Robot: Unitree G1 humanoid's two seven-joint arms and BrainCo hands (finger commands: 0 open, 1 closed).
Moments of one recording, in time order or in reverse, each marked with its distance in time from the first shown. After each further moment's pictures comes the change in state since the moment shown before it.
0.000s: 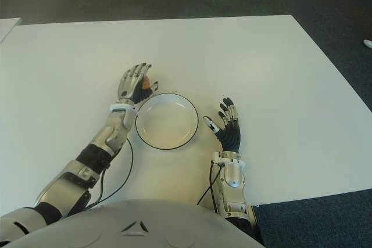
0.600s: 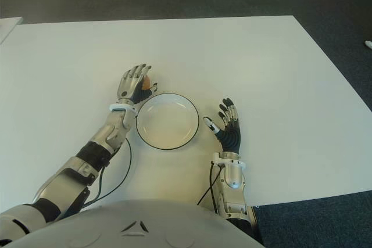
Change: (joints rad) left arm -0.029 0.022 -0.032 0.063 -0.003 -0.001 0.033; right arm 0.005 0.000 0.000 -0.003 0.003 0.000 0.004
